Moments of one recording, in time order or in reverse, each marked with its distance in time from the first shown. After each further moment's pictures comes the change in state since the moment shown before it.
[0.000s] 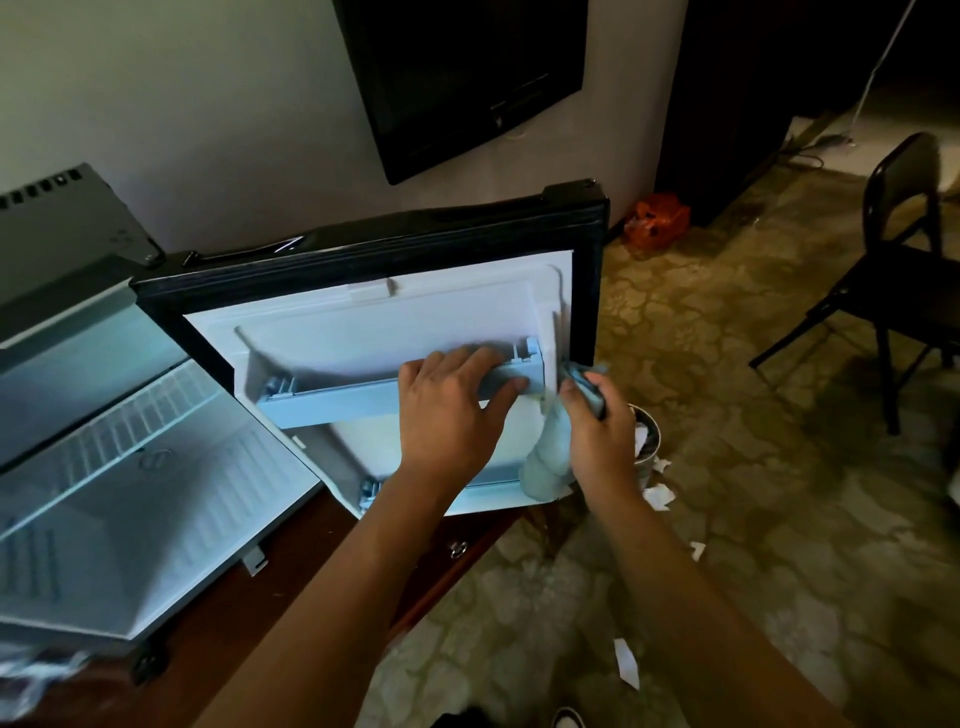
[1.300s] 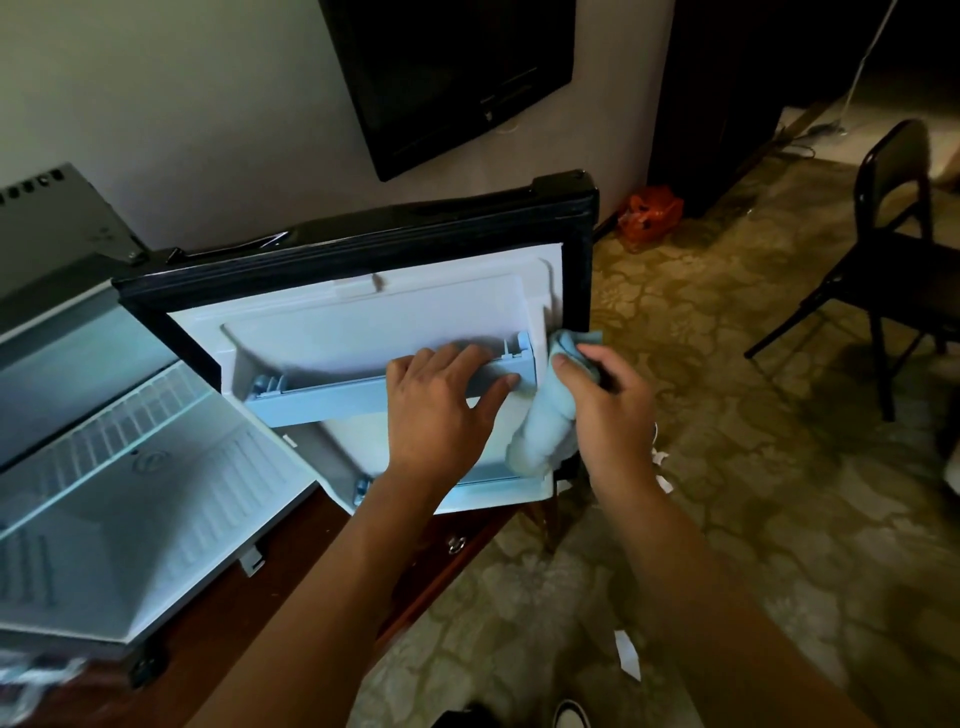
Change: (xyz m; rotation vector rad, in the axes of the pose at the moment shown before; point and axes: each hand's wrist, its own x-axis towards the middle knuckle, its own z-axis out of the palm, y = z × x) left_hand -0.005 -0.002 0.000 0.004 0.040 0.045; right_hand -0.006 -0.028 -0.011 0.044 0.014 -0.091
